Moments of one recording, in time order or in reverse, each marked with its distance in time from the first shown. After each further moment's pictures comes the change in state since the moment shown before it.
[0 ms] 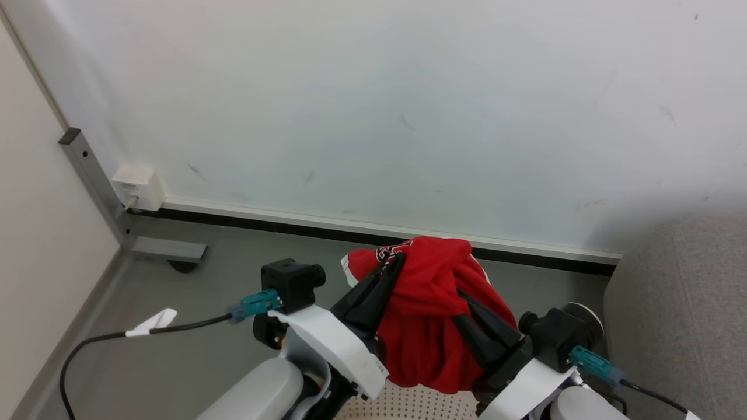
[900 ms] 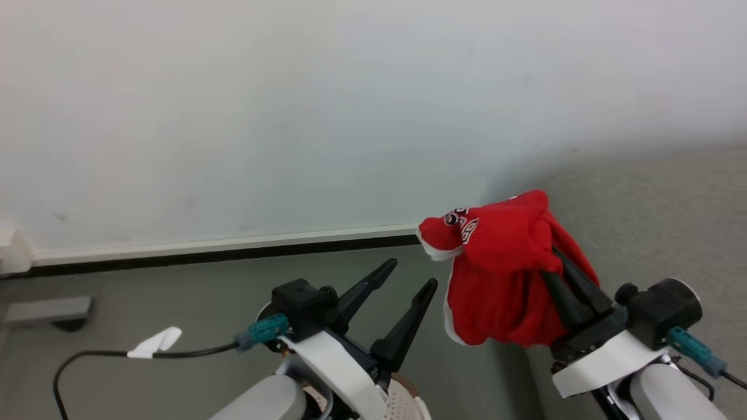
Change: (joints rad) left arm 0.012 0.054 -0.069 -0.068 0.099 -0.025 -0.054; right arm 0.064 -0.095 -0.247 -0.113 -0.077 0.000 0.000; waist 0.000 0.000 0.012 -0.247
